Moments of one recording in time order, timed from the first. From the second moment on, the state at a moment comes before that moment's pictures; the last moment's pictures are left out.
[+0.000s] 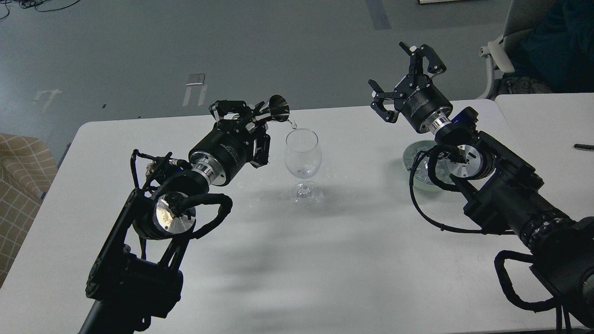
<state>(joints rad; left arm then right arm) -0.29 -0.04 -1.28 -1.62 0.64 0.23 0.38 0.84 -0.03 0.95 0.45 -0.25 0.48 0.24</state>
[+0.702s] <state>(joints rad) -0.27 -0.04 -1.28 -1.63 0.81 0.23 0.35 0.84 -0.03 0.95 0.45 -0.25 0.48 0.24</state>
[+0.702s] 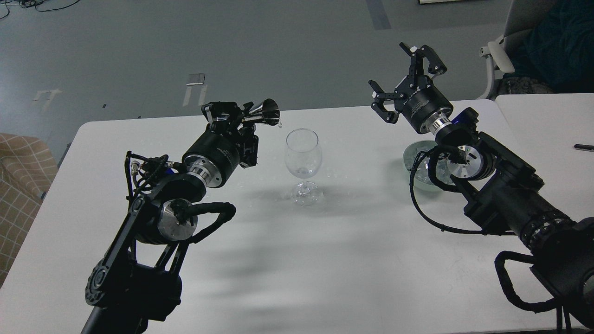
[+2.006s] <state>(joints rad) -0.28 -0.04 -1.16 -1.68 1.09 0.29 0.42 0.83 -0.03 0.95 0.45 -0.25 0.48 0.24</state>
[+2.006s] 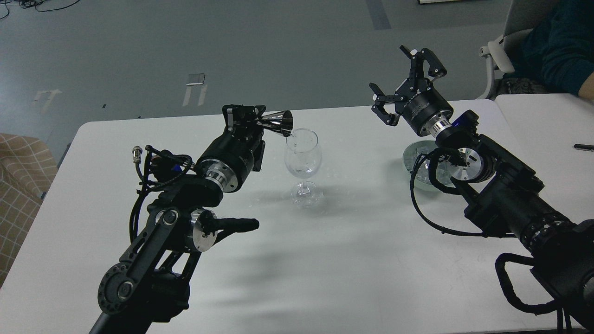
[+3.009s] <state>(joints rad) -0.30 -0.04 -1.24 -1.72 1.15 0.30 0.49 0.82 -0.03 0.94 0.45 -0.25 0.48 0.24</state>
